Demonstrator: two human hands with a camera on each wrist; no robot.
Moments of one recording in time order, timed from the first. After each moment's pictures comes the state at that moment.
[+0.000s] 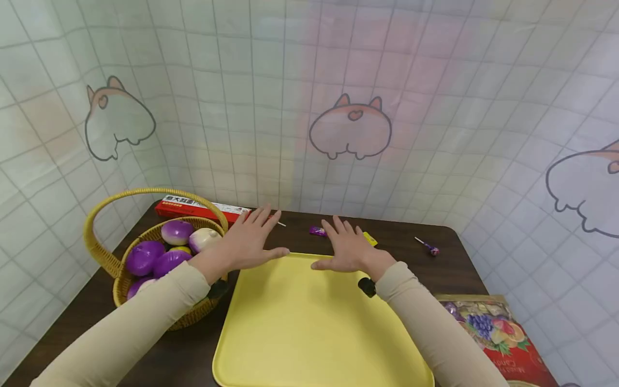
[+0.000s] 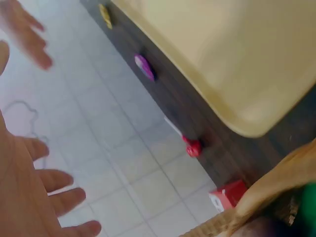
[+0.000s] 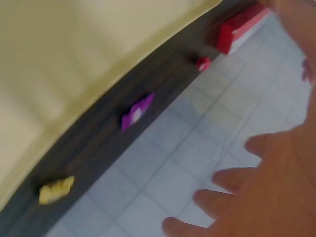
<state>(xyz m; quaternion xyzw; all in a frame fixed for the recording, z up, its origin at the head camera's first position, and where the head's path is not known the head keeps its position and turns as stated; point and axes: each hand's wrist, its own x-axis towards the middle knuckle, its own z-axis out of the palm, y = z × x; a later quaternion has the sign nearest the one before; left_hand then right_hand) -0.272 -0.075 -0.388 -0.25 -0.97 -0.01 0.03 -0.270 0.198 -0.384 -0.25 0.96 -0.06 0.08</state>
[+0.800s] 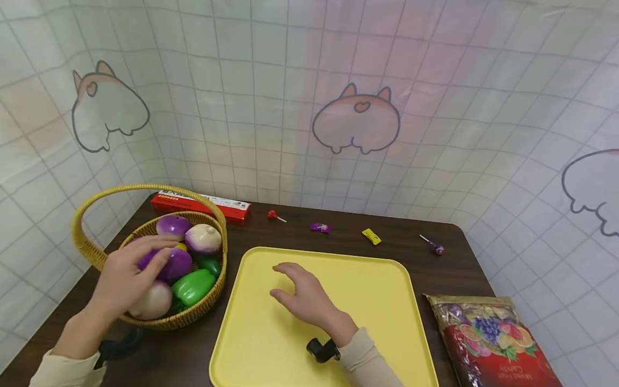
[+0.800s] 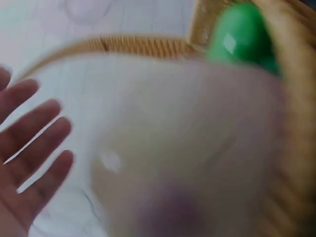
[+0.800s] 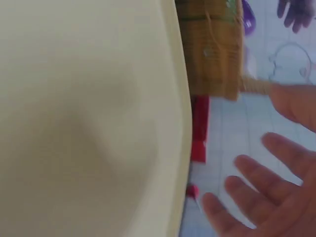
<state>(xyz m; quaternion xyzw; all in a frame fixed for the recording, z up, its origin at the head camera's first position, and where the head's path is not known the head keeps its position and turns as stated) -0.183 -0.228 -0.403 -0.19 -0.88 -0.30 0.31 -0.209 0.117 -0.466 -0.29 0.87 -0.39 0.00</state>
